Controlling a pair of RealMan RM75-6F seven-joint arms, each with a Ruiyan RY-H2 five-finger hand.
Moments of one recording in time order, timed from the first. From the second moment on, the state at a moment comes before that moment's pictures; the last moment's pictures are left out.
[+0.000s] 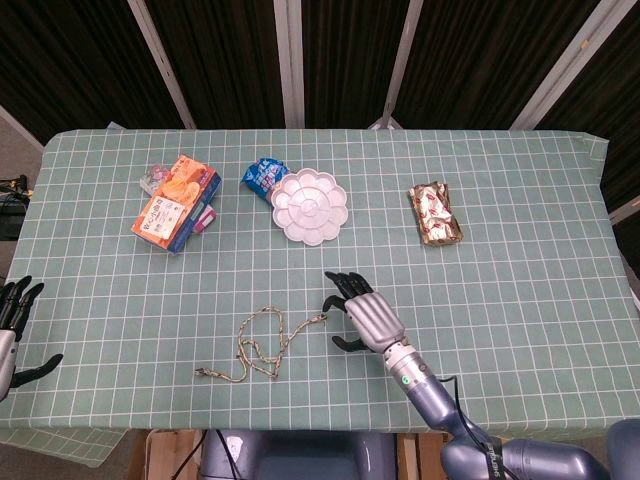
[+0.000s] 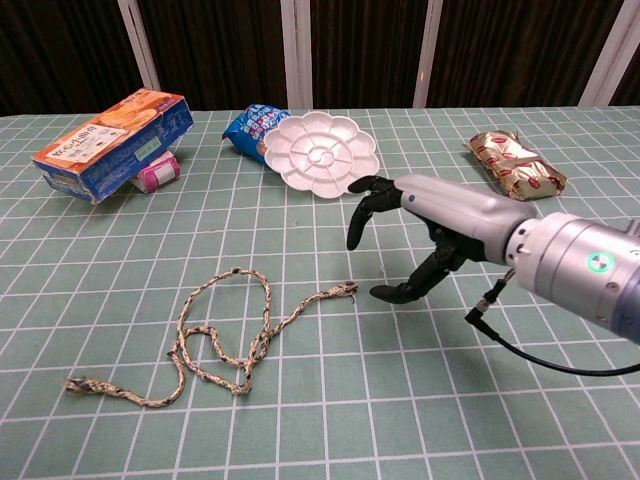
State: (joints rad) left arm -0.03 -1.12 -0.04 -1.60 1.54 1.56 0.02; right arm 0.61 -1.66 0.22 -1.66 -1.20 0.96 -0.31
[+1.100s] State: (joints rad) left arm -0.04 -1.11 -0.04 -1.60 1.52 1.55 -0.03; right arm 0.72 -1.91 0.23 -1.40 -1.11 0.94 -0.31
